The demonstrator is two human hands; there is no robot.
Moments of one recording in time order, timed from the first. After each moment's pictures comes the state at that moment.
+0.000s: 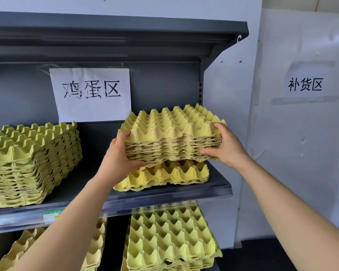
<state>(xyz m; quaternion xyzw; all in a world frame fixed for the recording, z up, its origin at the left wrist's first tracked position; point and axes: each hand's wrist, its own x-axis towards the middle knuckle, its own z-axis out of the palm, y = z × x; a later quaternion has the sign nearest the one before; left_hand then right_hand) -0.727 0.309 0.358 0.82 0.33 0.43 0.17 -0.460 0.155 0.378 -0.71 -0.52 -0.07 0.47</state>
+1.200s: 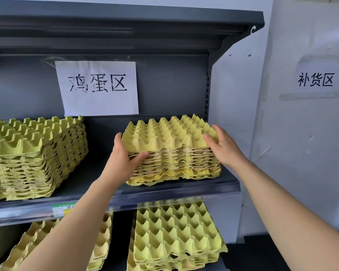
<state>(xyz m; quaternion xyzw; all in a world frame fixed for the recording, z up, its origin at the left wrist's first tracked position) -0.737 0.316 0.337 0.80 0.35 0.43 0.24 -0.476 0.178 0.362 -0.74 -0.53 -0.07 0.41</state>
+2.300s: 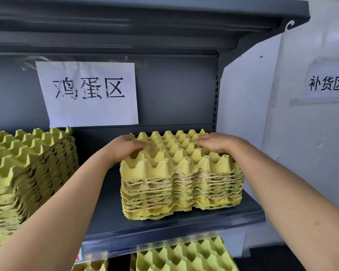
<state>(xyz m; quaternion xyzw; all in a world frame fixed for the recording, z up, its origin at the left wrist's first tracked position) -0.700 0.430 0.411 0.78 0.39 0.25 0.42 -0.443 0.290 0.424 -0.85 -0.51 0.06 0.11</state>
